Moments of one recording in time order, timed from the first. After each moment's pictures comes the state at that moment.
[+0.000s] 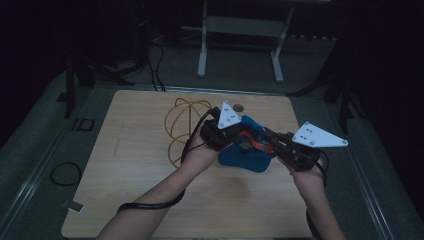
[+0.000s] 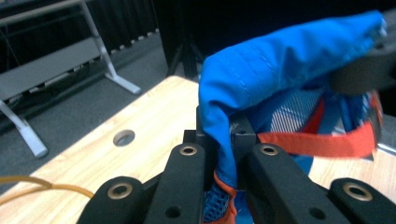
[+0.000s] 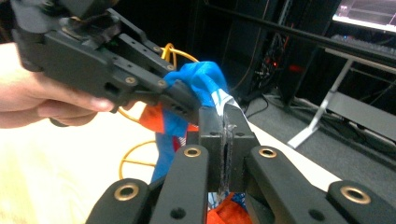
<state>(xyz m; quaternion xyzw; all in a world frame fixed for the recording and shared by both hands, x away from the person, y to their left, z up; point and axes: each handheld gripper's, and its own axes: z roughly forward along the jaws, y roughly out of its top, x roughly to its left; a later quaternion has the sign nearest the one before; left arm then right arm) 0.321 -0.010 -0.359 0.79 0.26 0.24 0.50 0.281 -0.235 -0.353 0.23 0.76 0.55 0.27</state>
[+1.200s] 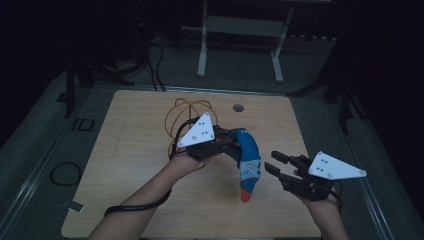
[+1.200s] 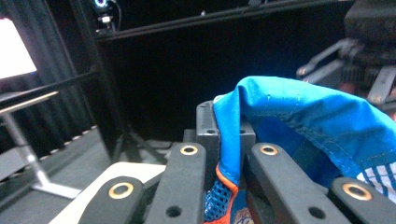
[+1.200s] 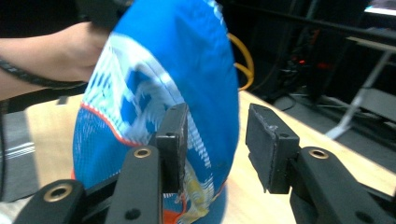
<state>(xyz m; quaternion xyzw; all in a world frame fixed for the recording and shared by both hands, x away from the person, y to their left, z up) 0.307 0.035 -0.376 0.72 0.07 0.19 0.66 0.234 -0.265 -0.381 0.21 0.77 0.56 0.22</state>
